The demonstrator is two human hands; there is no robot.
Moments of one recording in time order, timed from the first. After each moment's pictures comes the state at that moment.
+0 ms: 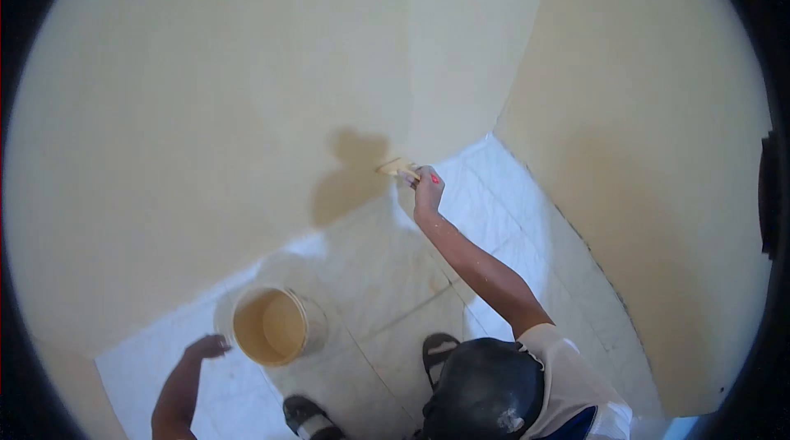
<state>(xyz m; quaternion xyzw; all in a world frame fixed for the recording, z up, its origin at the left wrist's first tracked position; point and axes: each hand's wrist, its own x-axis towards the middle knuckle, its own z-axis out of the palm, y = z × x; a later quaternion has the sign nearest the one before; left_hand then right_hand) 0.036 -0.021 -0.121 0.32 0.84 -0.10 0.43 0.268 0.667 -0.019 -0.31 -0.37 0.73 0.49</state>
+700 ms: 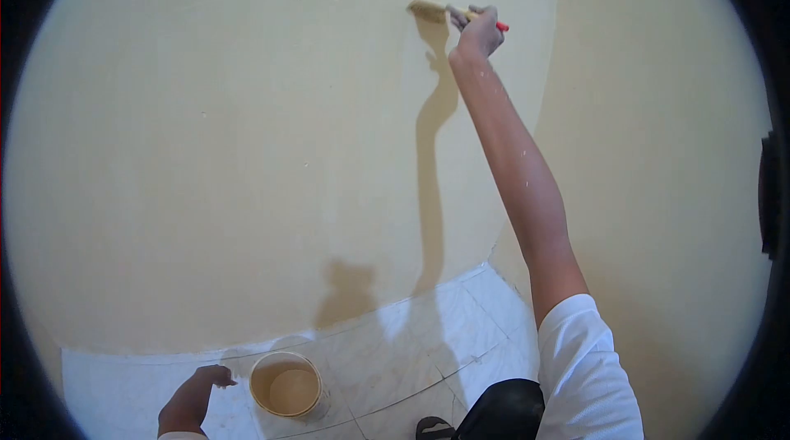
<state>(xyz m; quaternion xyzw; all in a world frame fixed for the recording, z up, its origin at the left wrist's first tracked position) 0.043 0.027 -0.146 0.28 0.83 -0.15 0.46 0.235 0.654 0.569 0.08 -0.32 0.67 0.67</state>
